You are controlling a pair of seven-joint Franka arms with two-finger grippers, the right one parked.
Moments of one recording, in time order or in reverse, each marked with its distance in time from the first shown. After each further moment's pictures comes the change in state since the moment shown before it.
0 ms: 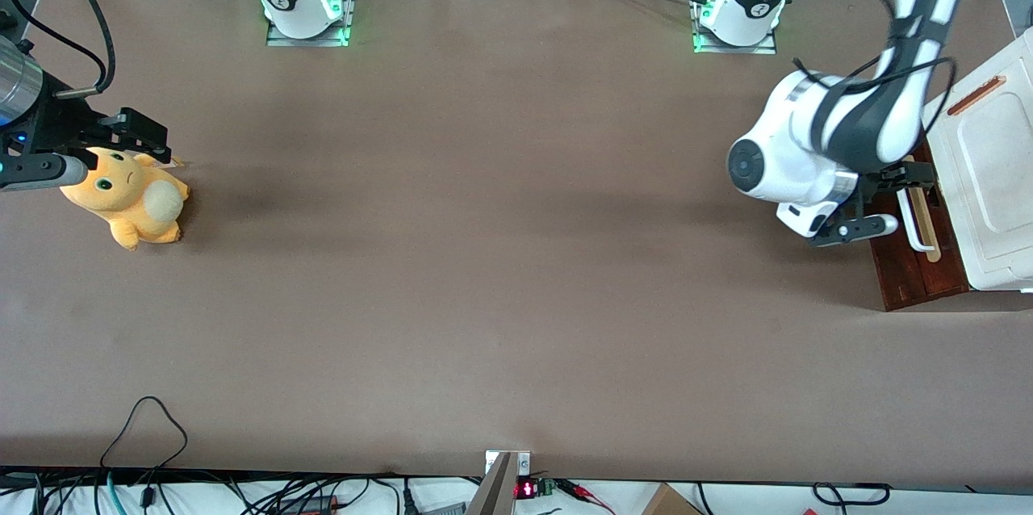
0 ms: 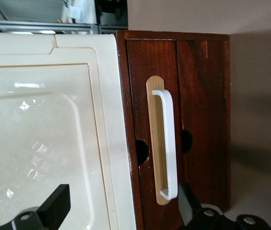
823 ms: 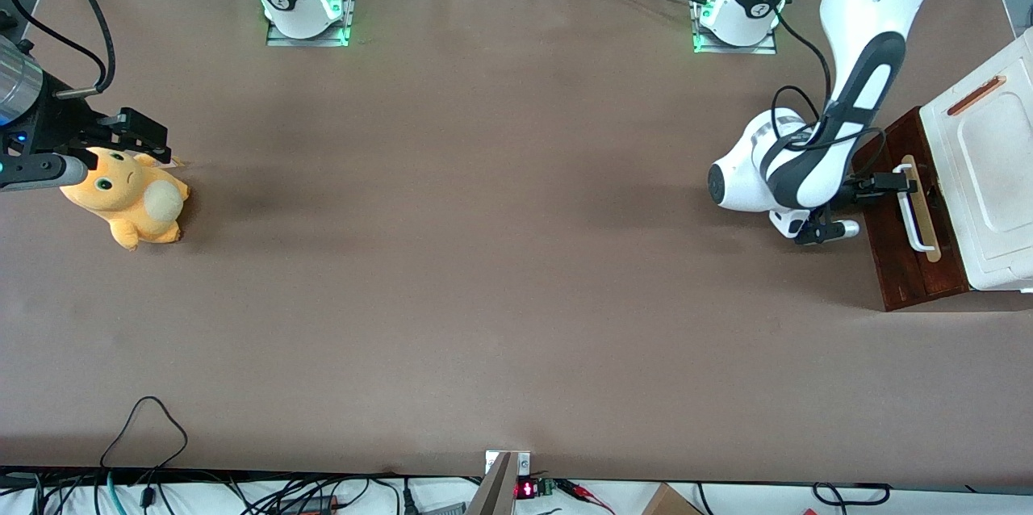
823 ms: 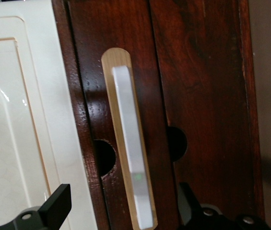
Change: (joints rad) arm 0.047 0.196 -0.004 -0.100 0.229 -0.089 -0.219
